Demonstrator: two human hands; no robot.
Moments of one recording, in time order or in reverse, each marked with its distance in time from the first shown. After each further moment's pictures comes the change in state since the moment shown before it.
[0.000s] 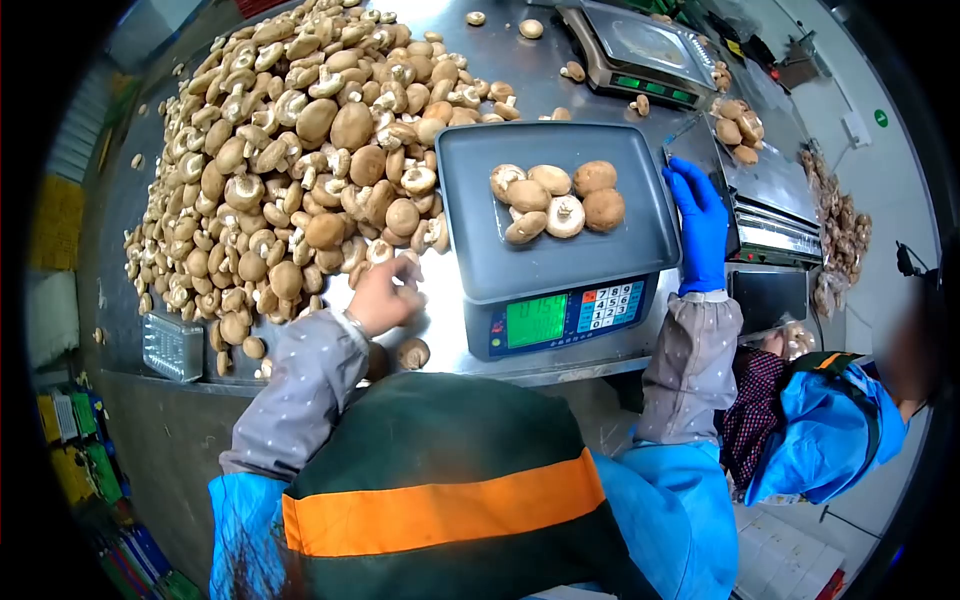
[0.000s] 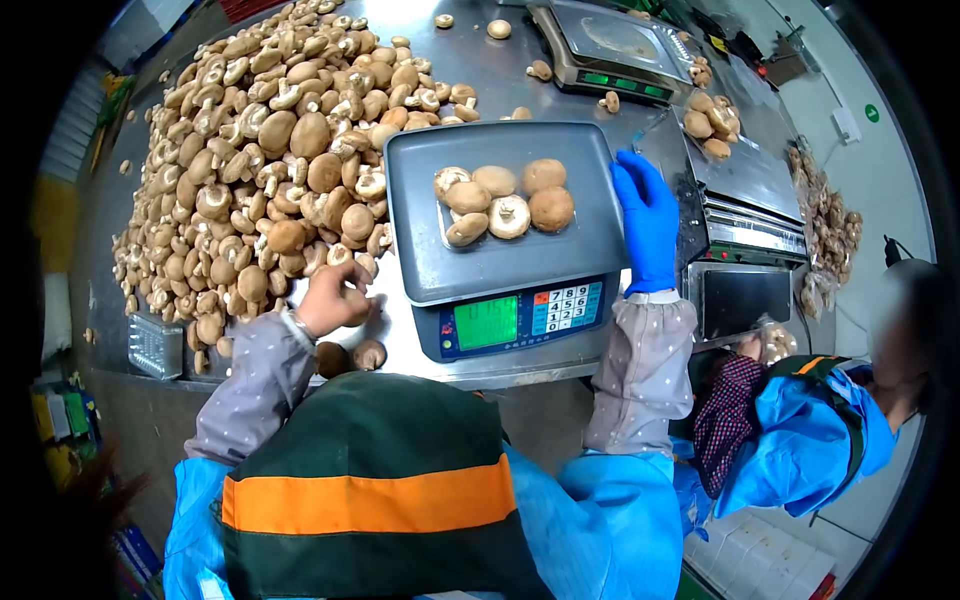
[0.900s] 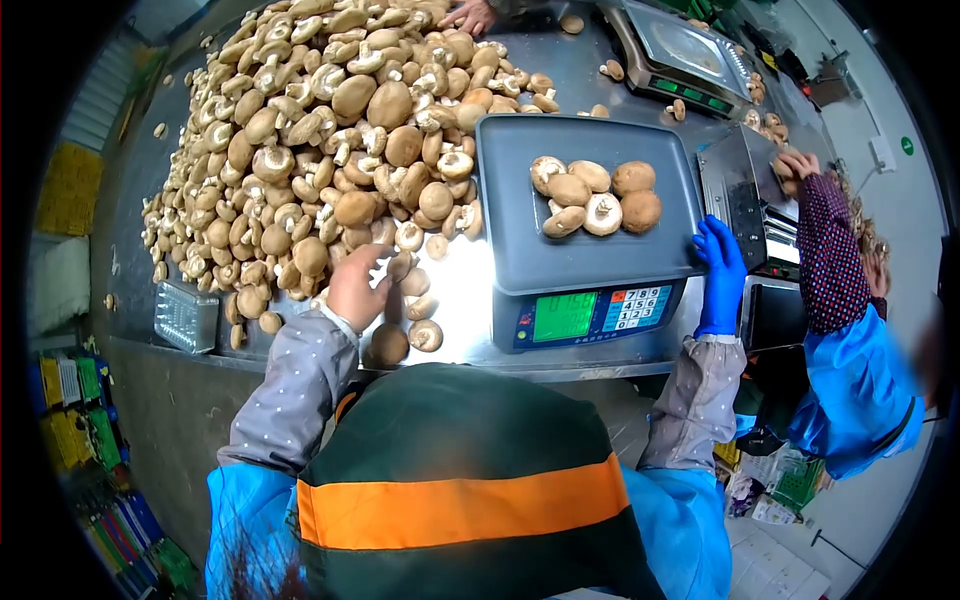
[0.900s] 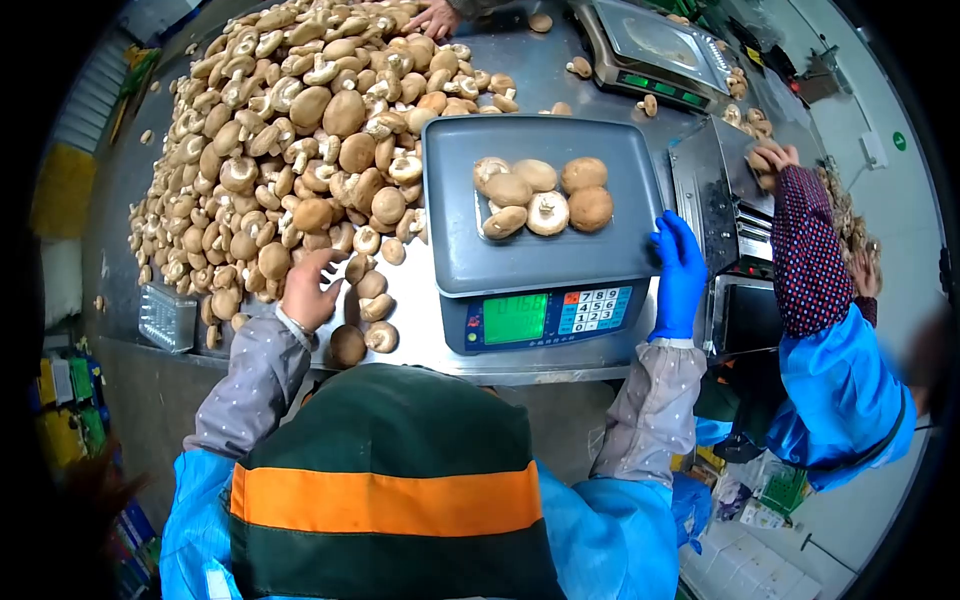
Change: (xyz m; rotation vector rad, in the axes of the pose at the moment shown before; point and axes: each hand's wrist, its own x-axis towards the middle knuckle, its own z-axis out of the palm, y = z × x) left_hand -0.035 -0.035 -0.033 0.267 0.365 0.133; right_hand -0.045 0.051 -0.014 0.125 0.101 0.237
